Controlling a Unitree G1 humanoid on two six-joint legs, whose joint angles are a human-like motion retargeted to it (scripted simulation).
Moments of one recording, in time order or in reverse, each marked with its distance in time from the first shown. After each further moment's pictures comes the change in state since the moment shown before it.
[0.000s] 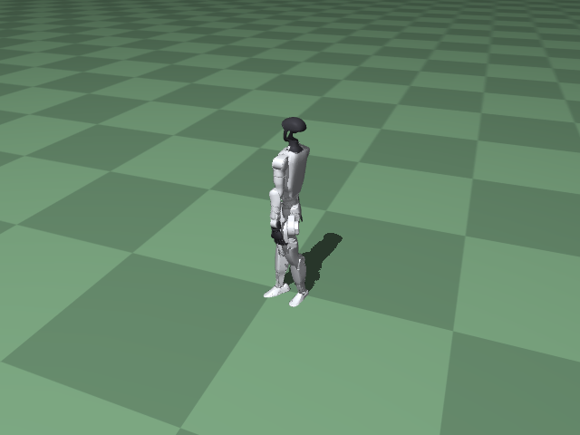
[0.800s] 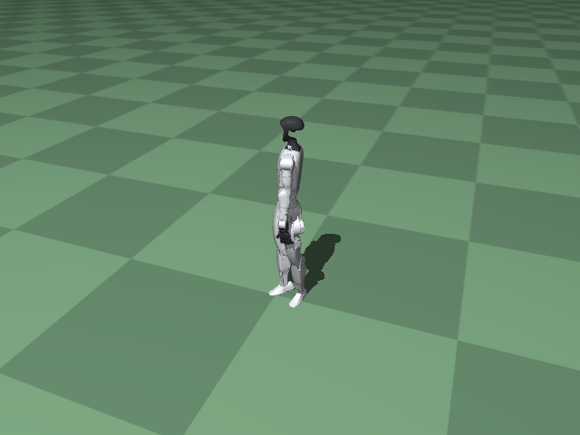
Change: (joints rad) left arm -0.043 -0.015 -0.033 -0.035 0.024 -0.015 -0.022; right arm 0.025 -0.030 -0.048 0.021 0.085 -0.005 0.009; waist 0.086 -0.028 0.011; left_leg -0.044 0.015 -0.176 0.043 0.027 0.047; right_leg 0.089 -0.122 -0.238 -0.003 -0.072 -0.069
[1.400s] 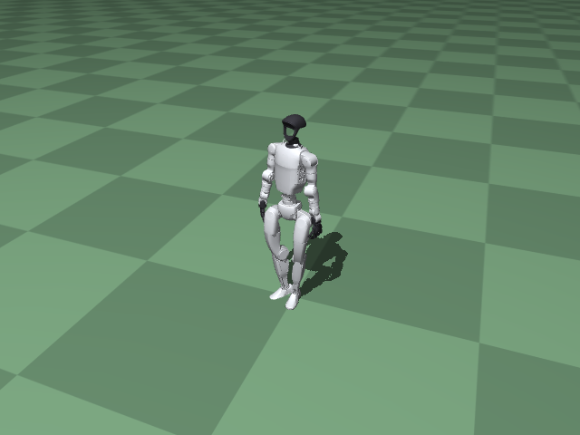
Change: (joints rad) left arm 0.074 0.065 0.074 0.119 -0.026 0.018 0.114; right arm 0.040 0.024 0.092 -0.078 -0.254 -0.060 0.073; waist 0.109 -0.209 -0.016; left_leg -0.050 -0.181 -0.616 0.006 0.152 0.100; right_leg 0.232 -0.195 -0.614 -0.005 -0.178 -0.048
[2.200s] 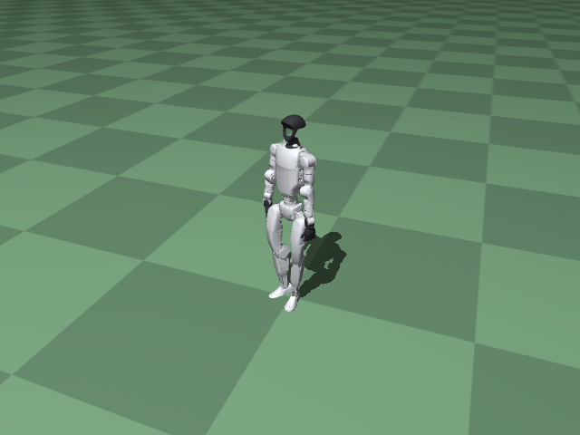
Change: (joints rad) left arm -0.082 -0.039 -0.130 -0.064 0.067 -0.015 -0.057; right arm 0.009 -0.015 -0.060 0.058 0.216 0.025 -0.039; waist 0.191 0.041 0.009; left_leg -0.015 0.079 0.255 -0.012 -0.013 -0.019; right_leg -0.086 0.041 0.260 0.042 -0.004 -0.012
